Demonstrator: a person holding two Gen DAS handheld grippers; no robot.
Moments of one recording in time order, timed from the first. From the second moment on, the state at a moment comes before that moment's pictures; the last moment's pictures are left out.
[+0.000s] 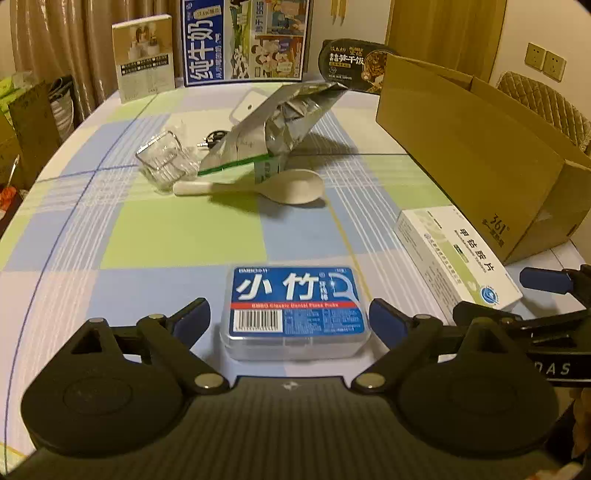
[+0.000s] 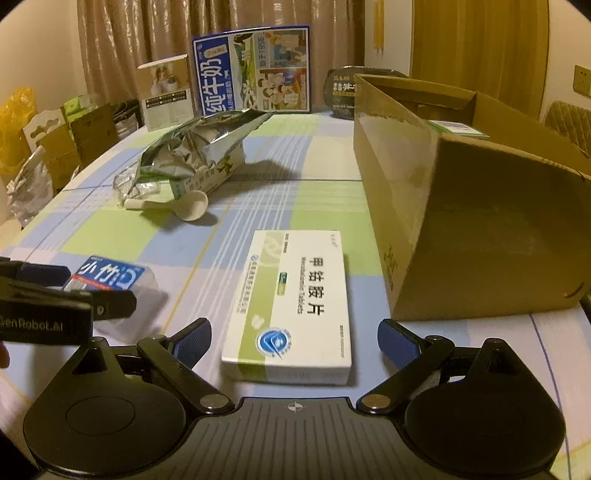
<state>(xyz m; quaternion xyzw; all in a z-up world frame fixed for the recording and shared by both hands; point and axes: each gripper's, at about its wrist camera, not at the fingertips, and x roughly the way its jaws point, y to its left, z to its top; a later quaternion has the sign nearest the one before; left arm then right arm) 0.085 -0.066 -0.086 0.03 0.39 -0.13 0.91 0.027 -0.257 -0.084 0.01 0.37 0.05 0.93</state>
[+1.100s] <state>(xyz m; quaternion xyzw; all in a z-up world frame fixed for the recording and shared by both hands) 0.092 -0.070 -0.094 0.05 0.40 -0.13 0.91 0.040 -0.253 -0.081 -0.01 0.36 0.05 0.93</state>
